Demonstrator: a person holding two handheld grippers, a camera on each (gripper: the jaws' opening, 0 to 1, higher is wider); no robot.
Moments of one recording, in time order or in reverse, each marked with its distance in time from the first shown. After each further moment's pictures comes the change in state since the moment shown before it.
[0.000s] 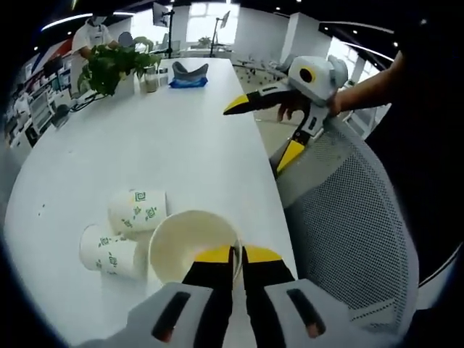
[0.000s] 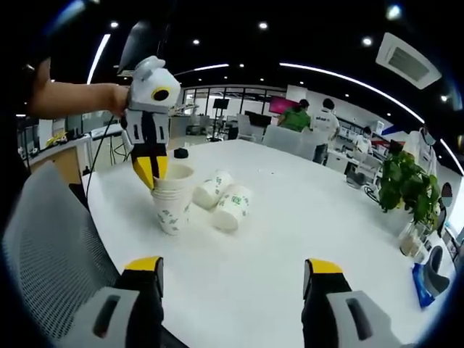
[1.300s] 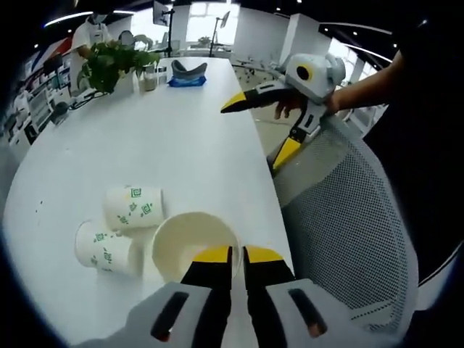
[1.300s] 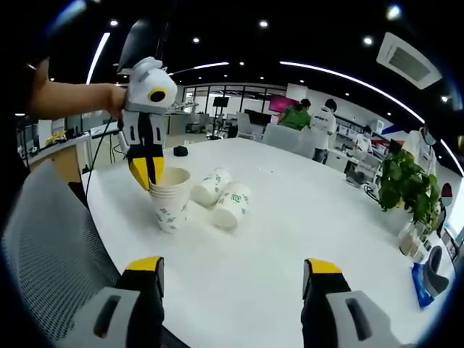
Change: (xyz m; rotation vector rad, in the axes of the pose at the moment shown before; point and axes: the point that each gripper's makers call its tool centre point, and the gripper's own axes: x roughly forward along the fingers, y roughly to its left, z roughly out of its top) left arm -0.007 -0.007 0.000 -0.012 -0.022 -0.002; right arm 0.001 0.000 -0.001 -0.002 0.011 -0.001
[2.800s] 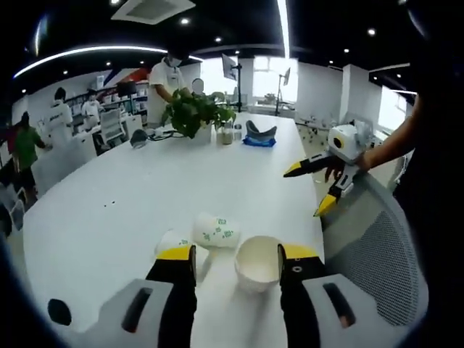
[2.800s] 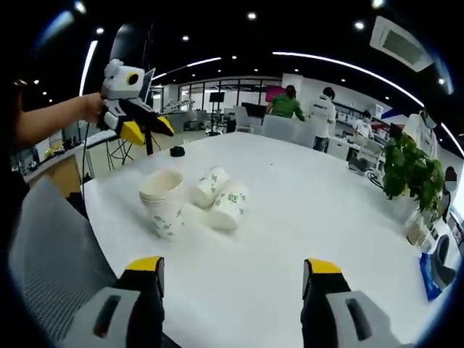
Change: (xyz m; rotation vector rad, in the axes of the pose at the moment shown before) left arm -0.093 0.048 0.017 -0.160 -0.394 0.405; right arm 0.017 -0.010 0.015 0.080 0.033 0.035
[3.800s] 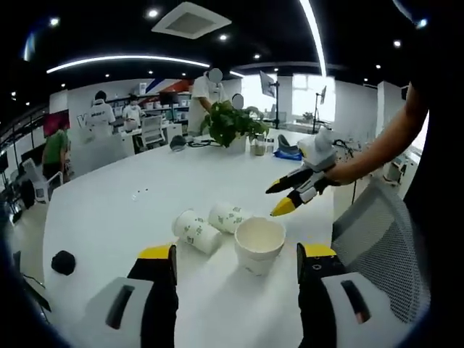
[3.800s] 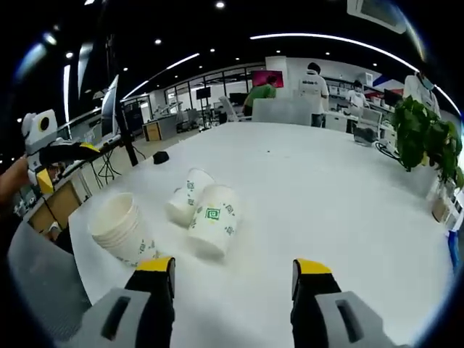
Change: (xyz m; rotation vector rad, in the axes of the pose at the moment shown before) left arm -0.042 -0.022 -0.035 -0.082 -0.094 0.230; right arm 0.088 -0.021 0.011 0.179 0.050 0.037
